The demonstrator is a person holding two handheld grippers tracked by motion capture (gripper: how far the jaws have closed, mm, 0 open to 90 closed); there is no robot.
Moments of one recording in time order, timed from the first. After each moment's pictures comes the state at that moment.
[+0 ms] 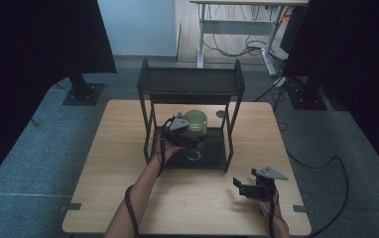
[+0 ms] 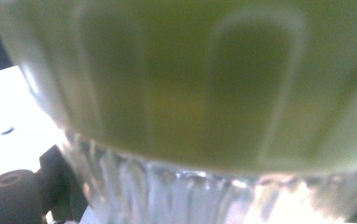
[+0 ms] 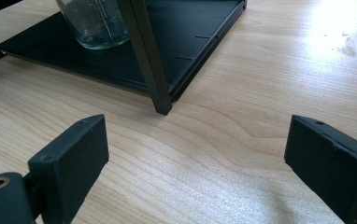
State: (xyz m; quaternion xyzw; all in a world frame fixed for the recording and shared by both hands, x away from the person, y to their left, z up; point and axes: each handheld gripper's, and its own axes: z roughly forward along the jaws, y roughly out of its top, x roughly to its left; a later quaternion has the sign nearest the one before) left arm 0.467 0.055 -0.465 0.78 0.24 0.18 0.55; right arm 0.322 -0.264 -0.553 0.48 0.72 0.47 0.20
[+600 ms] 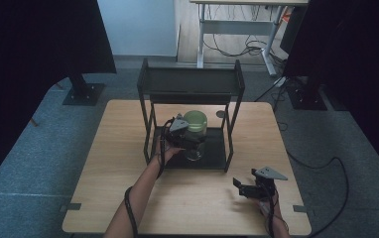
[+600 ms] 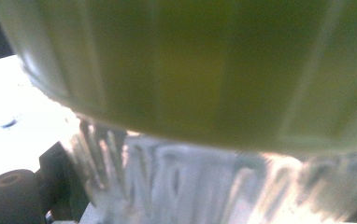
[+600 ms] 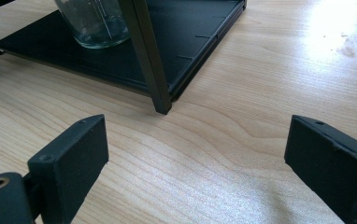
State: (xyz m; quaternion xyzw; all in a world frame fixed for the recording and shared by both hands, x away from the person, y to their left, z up) left arm 0.463 0.055 -0.465 0.78 0.25 0.18 0.54; right arm 0.321 -0.263 -0.553 0.48 0.72 0.47 0.20
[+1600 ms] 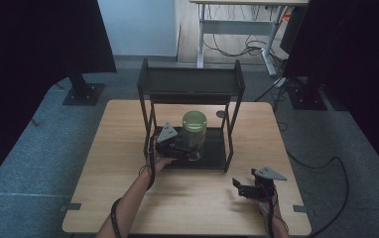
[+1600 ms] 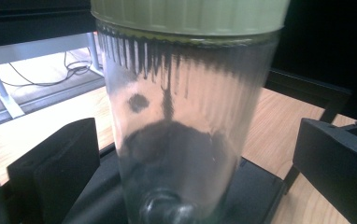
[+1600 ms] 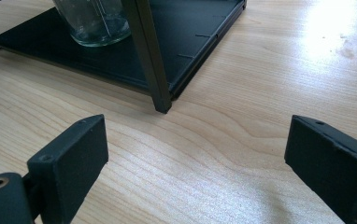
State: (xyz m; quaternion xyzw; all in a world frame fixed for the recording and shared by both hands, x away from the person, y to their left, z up) left arm 0.417 0.088 -0.466 0.75 0.28 0.19 0.56; right arm 0.321 -0.261 -0.553 0.47 0.72 0.46 0.21
